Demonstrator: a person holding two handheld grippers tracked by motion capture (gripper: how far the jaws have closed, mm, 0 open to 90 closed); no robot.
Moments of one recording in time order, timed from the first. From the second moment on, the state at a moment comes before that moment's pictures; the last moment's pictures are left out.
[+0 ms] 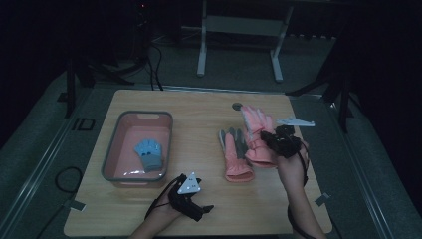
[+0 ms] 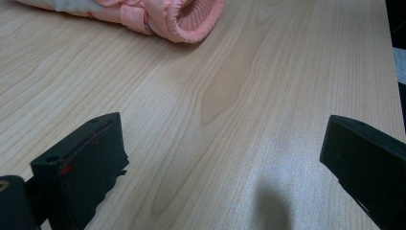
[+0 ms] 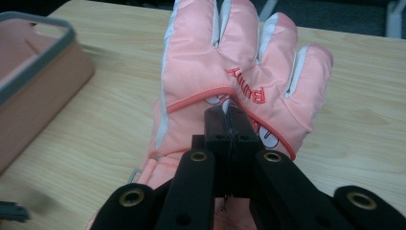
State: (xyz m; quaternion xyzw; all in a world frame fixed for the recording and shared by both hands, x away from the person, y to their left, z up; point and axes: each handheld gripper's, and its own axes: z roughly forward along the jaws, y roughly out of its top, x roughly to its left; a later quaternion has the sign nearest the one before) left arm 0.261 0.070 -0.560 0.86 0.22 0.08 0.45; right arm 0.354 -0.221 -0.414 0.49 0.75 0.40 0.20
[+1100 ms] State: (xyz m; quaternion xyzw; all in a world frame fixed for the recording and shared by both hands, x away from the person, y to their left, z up) left arm 0.262 0.070 -0.560 0.86 0.23 0.08 0.45; right arm 0.371 -0.174 -0.498 0.51 0.77 0.35 0.16
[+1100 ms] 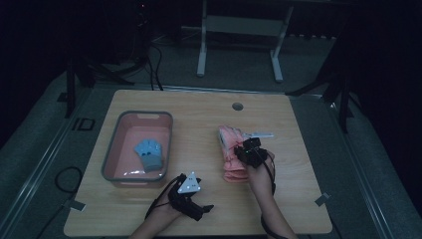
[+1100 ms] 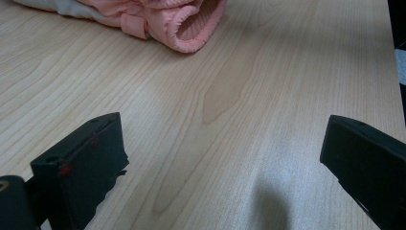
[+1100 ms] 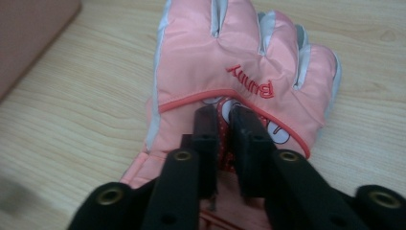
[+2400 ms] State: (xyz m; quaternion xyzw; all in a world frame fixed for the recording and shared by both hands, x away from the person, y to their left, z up) left arm 0.305 0.027 -0.469 0.85 0.26 0.09 0.46; right arm 0.356 -0.268 -0.452 0.40 0.80 0.43 0.14
